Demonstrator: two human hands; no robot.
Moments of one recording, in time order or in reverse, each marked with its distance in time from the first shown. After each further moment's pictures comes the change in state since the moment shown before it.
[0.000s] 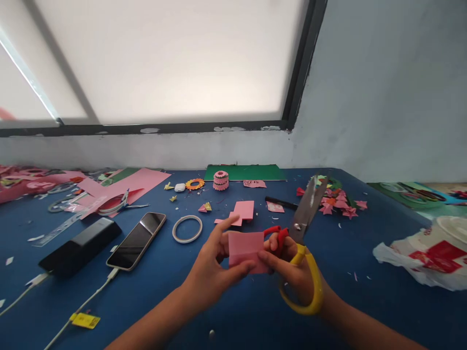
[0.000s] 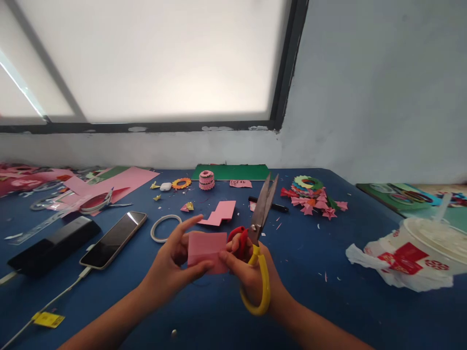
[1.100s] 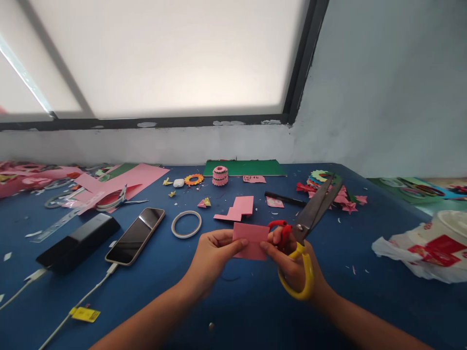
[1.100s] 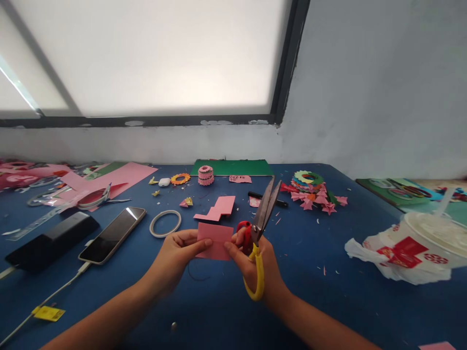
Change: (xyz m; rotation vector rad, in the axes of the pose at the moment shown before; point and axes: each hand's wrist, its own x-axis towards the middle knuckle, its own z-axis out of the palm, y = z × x) left_hand 0.009 -0.003 0.008 -0.349 0.091 -0.285; right_hand 0.000 0.009 -0.006 -0.270 0.115 -0.099
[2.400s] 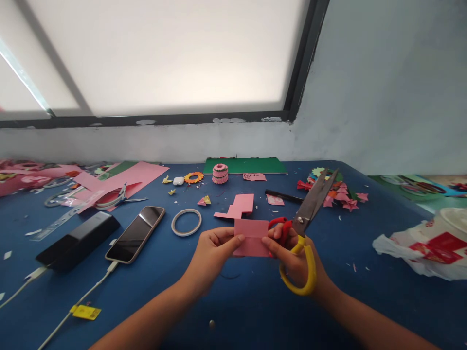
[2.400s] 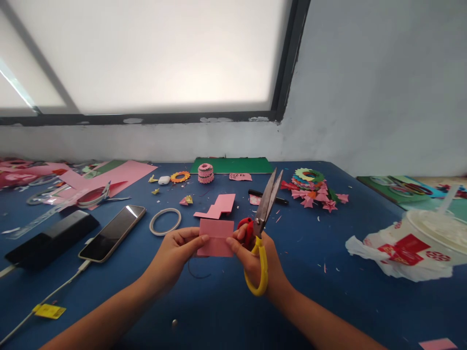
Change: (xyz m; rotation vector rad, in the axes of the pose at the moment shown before) left_hand 0.002 0.001 -0.001 0.060 -0.022 0.005; right_hand 0.003 0.001 -0.003 -0.004 0.022 0.043
